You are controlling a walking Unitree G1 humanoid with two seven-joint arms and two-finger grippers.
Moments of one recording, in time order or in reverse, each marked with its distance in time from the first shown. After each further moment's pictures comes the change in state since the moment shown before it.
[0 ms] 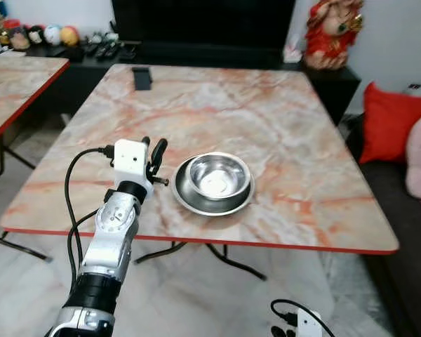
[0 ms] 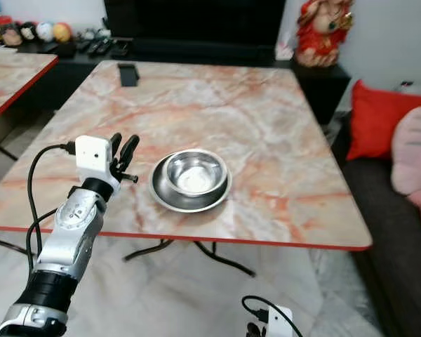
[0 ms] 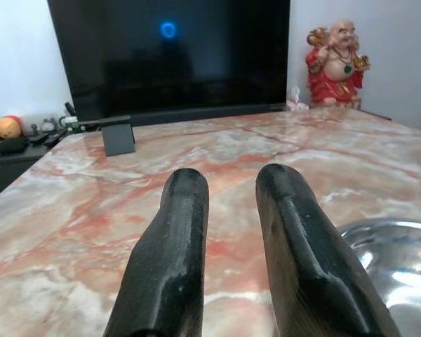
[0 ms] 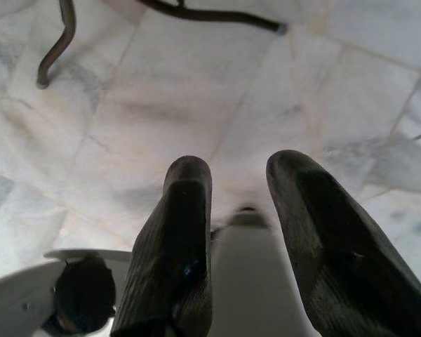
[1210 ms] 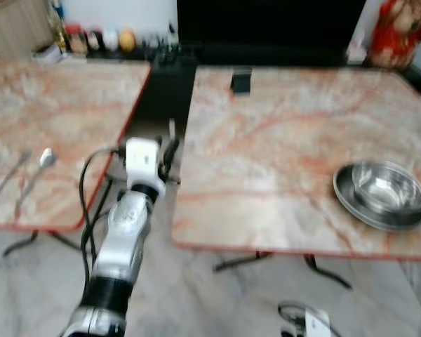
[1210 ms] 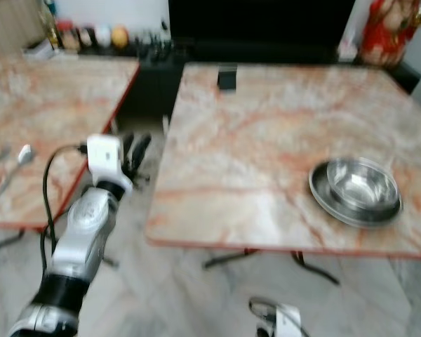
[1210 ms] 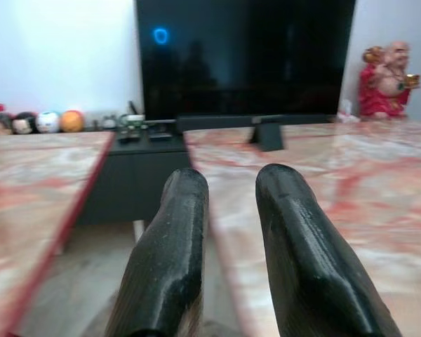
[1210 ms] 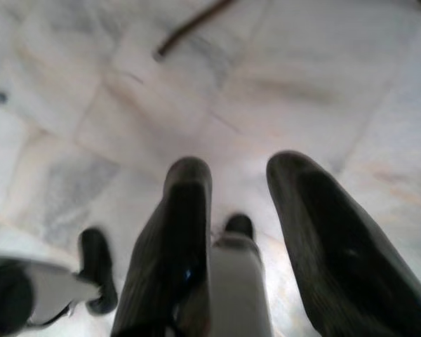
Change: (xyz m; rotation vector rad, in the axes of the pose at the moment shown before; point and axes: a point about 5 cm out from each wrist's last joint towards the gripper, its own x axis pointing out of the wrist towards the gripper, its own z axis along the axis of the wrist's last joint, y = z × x) left arm 0.002 -0.014 0.002 -0.042 -0.013 -0.008; right arm -0.003 -0.015 0.000 -0.046 0.002 -0.030
